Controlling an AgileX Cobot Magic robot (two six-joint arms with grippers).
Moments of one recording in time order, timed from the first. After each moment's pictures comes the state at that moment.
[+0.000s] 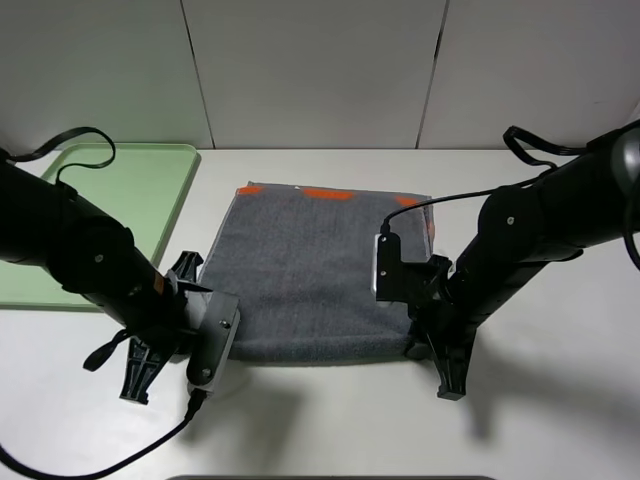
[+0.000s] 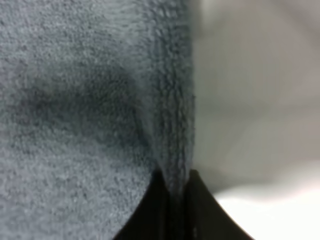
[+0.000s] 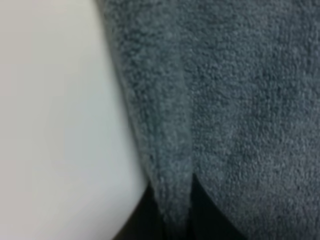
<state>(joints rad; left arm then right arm) -0.62 1.75 -0.61 0.05 0.16 1.14 0.52 1.81 -0.68 0.37 0.36 -1.25</state>
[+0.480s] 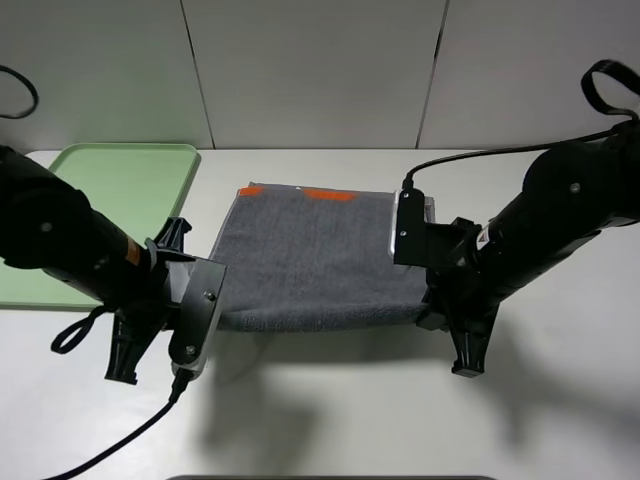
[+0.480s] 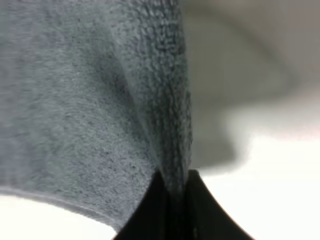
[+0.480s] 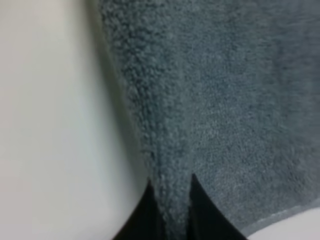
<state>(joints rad) -0.62 1.55 -0.61 0.05 0.24 1.14 0.52 1.59 -0.68 0.23 0.43 -1.06</state>
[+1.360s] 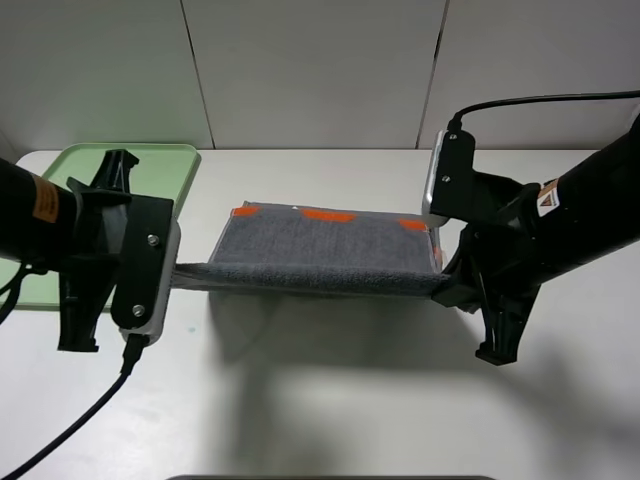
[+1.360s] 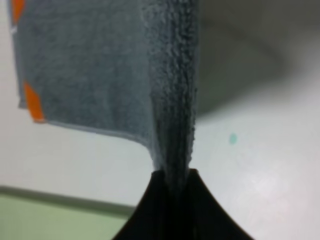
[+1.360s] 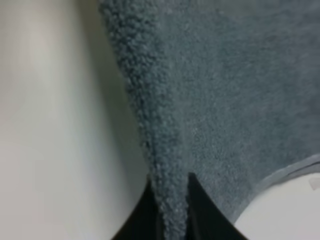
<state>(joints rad) -0.62 1.24 -0.61 0.22 0.38 0.92 0.53 1.32 -0.68 0.23 0.58 -0.92</state>
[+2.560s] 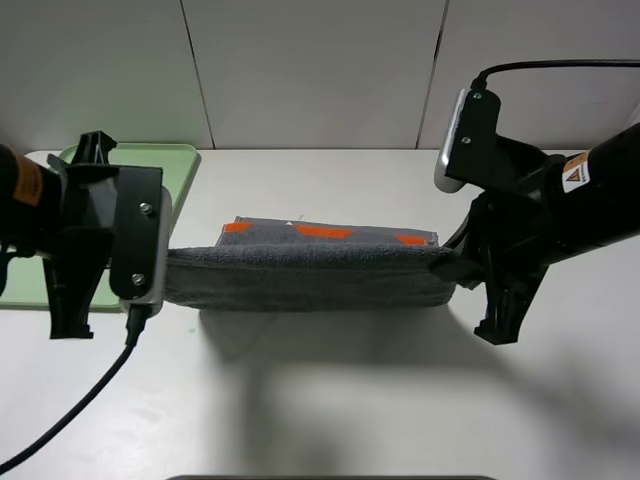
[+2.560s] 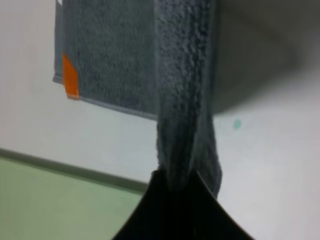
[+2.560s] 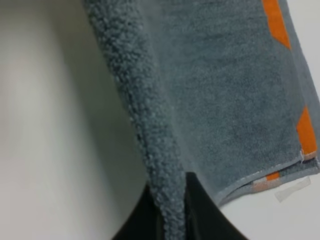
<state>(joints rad) -0.63 1.25 -0.67 0.28 0.48 0.77 0.54 1.26 -0.70 0.22 0.56 -0.86</state>
